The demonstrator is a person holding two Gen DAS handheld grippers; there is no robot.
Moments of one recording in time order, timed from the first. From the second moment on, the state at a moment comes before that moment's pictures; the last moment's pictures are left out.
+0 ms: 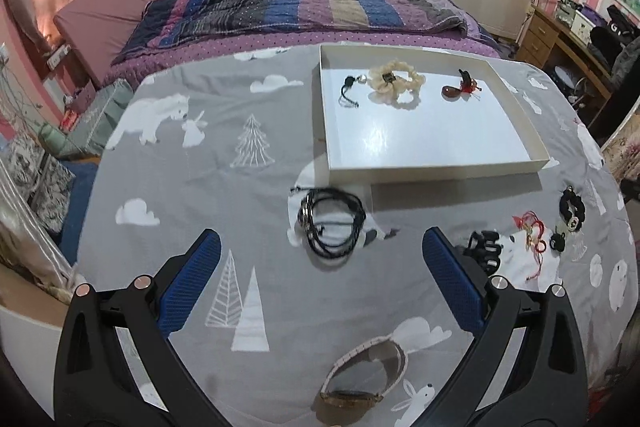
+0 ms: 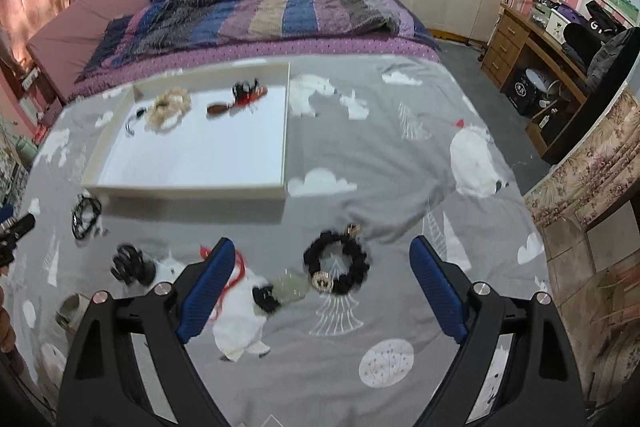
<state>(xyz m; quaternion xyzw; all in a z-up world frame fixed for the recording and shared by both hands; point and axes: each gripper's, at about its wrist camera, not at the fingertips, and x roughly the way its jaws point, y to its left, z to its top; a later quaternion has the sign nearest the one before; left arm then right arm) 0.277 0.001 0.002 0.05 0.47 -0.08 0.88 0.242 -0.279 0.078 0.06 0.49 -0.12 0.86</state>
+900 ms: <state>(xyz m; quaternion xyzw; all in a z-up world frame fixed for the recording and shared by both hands) 0.235 -0.002 -0.064 0.16 0.57 -0.13 0.80 0.252 -0.256 0.001 0.05 0.60 -0.06 0.79</state>
